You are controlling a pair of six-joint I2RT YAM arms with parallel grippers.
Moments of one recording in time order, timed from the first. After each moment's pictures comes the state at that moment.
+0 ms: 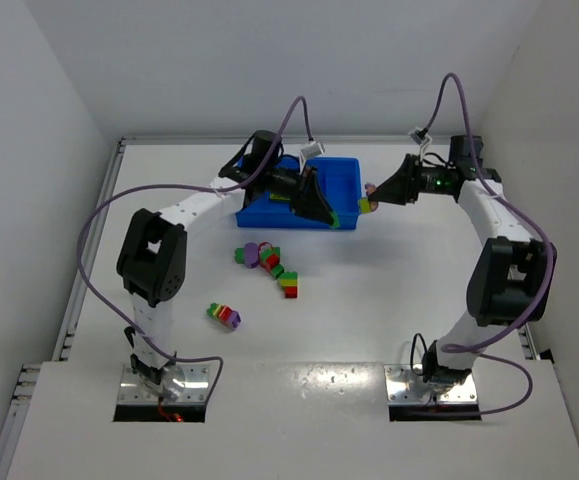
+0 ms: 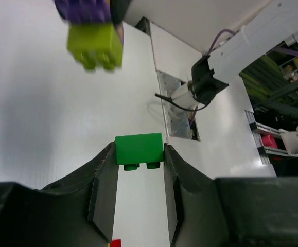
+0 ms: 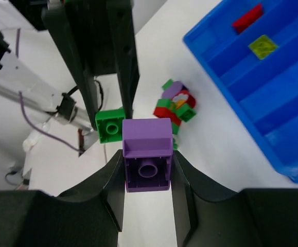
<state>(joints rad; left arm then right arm) -0.51 1.96 1.59 -0.05 1.26 -0.21 -0.10 1.68 1.29 -0.48 -1.39 -0.19</state>
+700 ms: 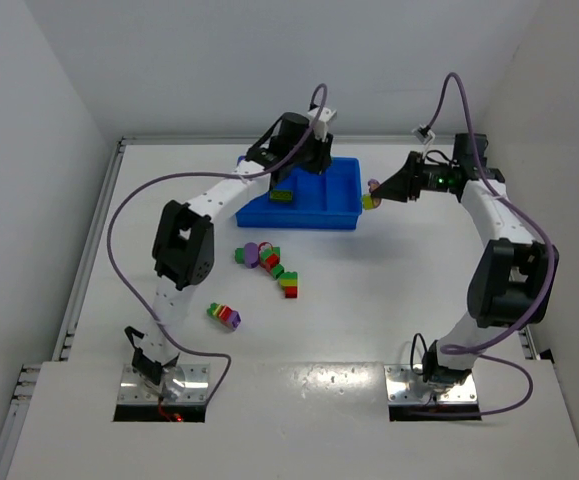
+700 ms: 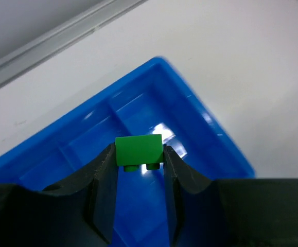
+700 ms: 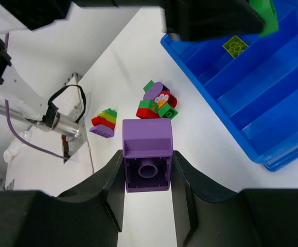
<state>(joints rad) -0.56 2.20 2.00 -0.20 0.16 -0.07 -0.14 1.69 1.31 -0.45 -1.31 -0.17</state>
